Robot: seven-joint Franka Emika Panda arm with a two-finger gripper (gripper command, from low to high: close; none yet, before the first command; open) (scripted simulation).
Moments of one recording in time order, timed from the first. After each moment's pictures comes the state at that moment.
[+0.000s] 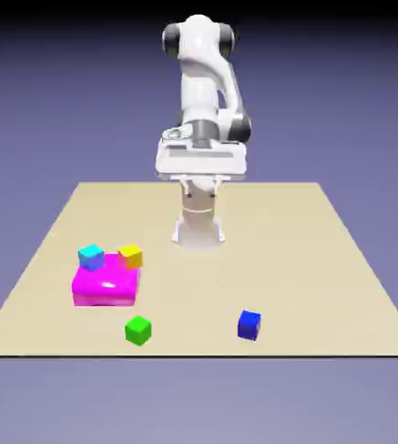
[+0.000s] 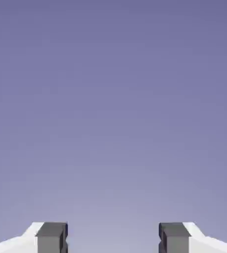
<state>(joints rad) 0.01 -0.53 0.01 -2.80 -0.03 3.03 0.79</state>
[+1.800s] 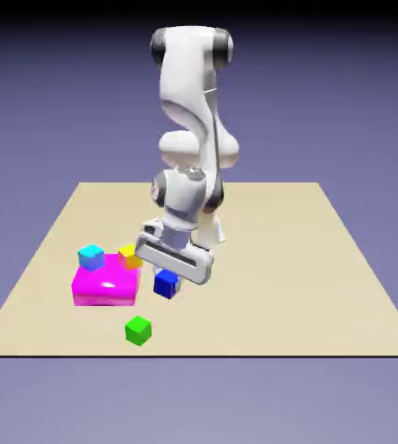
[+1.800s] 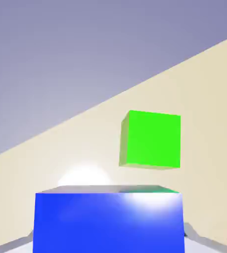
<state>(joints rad) -0.26 -0.02 -0.05 -2.63 -0.51 2.73 1.49</state>
